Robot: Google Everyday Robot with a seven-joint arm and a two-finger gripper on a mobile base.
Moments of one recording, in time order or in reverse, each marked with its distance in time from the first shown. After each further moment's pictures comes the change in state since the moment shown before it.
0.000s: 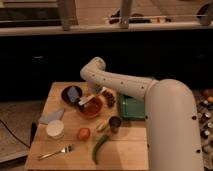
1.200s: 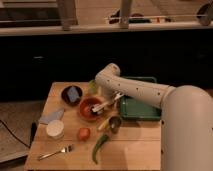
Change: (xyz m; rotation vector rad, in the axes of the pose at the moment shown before) arm 0.065 0.072 0.015 -0.095 0.014 0.095
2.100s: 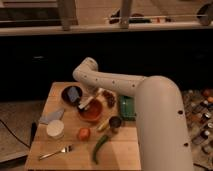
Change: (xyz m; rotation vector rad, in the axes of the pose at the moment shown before) arm -0.077 -0.059 -0.021 0.018 0.062 -0.221
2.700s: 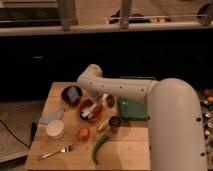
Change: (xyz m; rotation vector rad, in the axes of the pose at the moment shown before) arm -0.002 0.060 0.007 -0.042 -0.045 0.017
